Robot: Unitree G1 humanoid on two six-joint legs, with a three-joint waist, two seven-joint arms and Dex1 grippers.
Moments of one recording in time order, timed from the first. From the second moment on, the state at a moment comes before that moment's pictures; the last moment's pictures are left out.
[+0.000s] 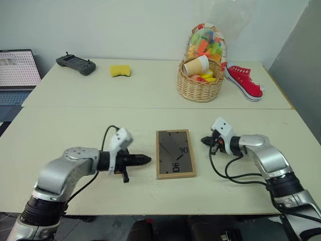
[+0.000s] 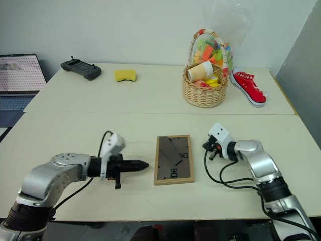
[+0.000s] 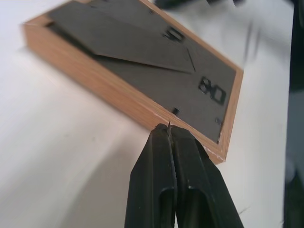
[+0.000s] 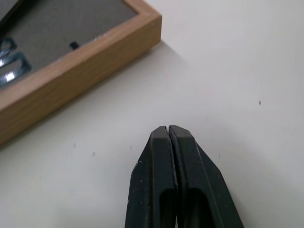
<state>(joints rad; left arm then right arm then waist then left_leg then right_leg) -0.29 0.73 0.11 -0.25 -0.68 1.09 -1.00 -0.50 -0.58 0.20 0.06 0.12 0.56 0.86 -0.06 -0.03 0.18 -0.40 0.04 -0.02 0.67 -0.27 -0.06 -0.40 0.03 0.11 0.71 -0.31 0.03</state>
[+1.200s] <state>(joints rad) -0.28 0.46 0.22 -0.13 -0.91 1.51 -0.72 -0.39 -0.39 0.31 -0.19 0.14 0.74 0.71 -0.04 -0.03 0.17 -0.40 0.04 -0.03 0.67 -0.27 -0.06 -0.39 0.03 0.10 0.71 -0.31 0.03</state>
